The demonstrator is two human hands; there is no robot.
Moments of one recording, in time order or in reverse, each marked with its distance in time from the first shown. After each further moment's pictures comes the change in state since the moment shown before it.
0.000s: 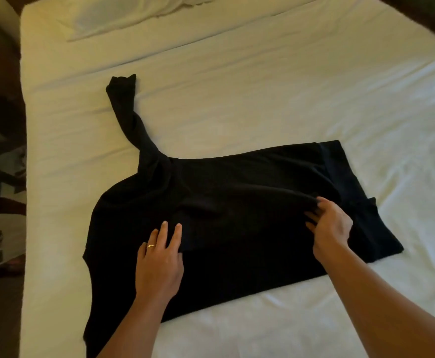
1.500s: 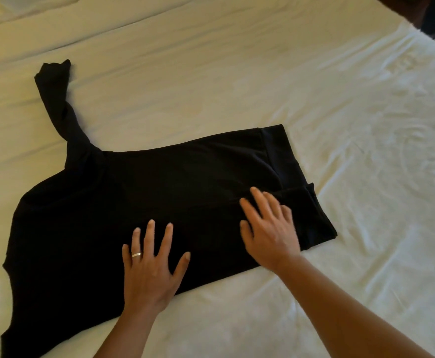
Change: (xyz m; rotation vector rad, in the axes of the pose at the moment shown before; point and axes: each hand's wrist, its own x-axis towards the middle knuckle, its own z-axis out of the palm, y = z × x) left_hand -0.023 0.128 0.033 0.036 0.004 0.019; right_hand 0.056 0.034 -0.077 -1.383 -0.450 -1.098
